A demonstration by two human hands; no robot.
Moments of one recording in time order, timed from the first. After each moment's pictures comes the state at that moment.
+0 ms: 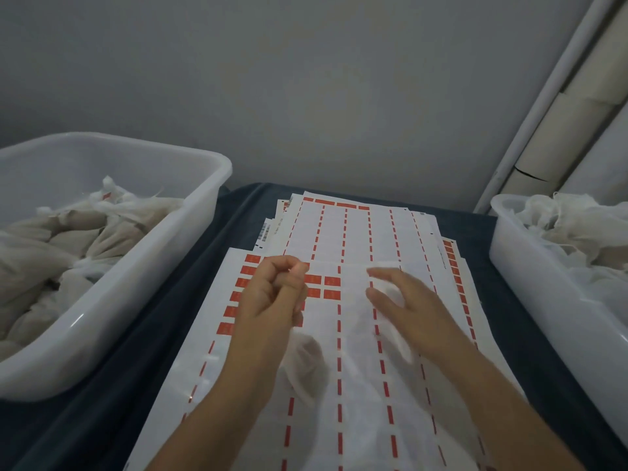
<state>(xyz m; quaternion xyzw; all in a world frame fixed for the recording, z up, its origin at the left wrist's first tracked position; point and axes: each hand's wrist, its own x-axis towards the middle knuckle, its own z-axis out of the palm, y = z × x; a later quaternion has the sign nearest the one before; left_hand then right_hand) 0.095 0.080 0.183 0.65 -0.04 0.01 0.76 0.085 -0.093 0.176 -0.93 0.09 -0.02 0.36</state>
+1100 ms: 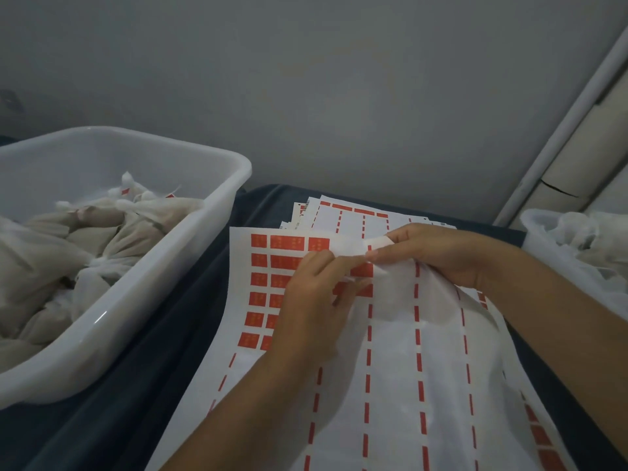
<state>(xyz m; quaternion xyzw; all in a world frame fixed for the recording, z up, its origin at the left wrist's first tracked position) 0.132 0.054 0.164 0.81 -0.23 0.28 0.45 0.158 -0.108 0.248 -0.86 0.05 0.23 0.45</state>
